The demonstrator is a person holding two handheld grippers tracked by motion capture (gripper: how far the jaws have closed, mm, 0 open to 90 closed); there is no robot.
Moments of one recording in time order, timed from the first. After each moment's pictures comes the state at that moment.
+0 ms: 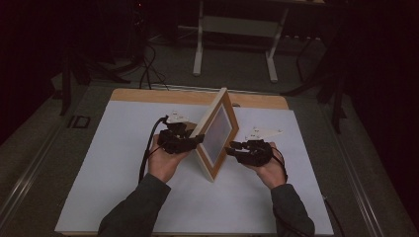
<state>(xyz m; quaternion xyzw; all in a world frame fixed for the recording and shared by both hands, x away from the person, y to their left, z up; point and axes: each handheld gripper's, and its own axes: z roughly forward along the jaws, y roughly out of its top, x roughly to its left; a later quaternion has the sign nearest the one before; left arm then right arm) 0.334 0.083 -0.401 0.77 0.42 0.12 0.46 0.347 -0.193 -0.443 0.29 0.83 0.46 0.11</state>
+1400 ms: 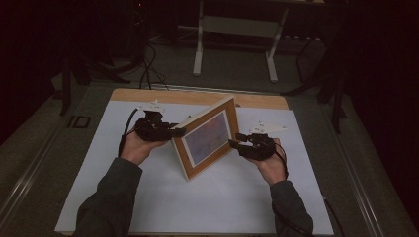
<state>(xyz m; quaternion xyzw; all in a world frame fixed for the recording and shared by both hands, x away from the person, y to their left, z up) 0.370 0.150 -0.406 0.80 0.33 0.05 0.49 0.357 -0.199 -0.436 0.33 0.81 0.47 0.15</state>
